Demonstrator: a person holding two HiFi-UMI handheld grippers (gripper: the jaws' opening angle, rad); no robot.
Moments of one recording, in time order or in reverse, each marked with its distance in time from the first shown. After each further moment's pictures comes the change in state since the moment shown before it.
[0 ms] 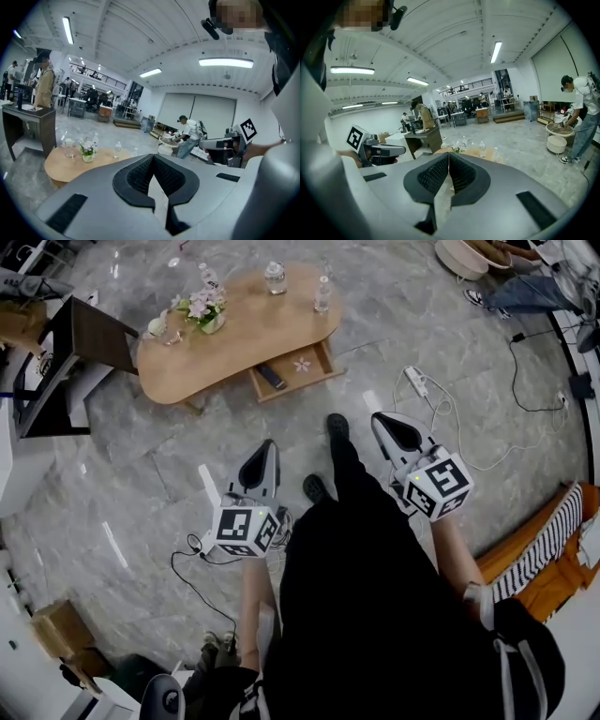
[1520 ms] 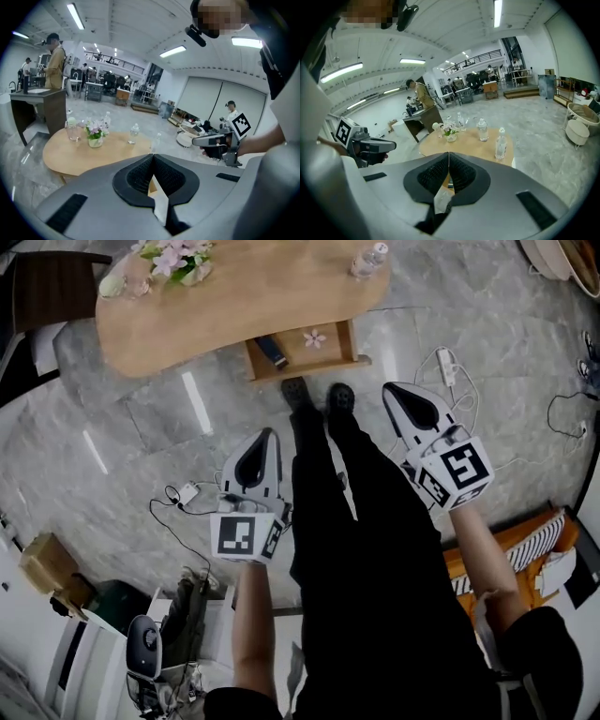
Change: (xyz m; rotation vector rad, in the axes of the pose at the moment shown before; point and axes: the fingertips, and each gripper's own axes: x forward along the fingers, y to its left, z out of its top) left arm 0.226 0.137 -0.060 -0.124 0.188 0.211; right arm 0.267 -0.189 -0.068 0.031 0.280 0.171
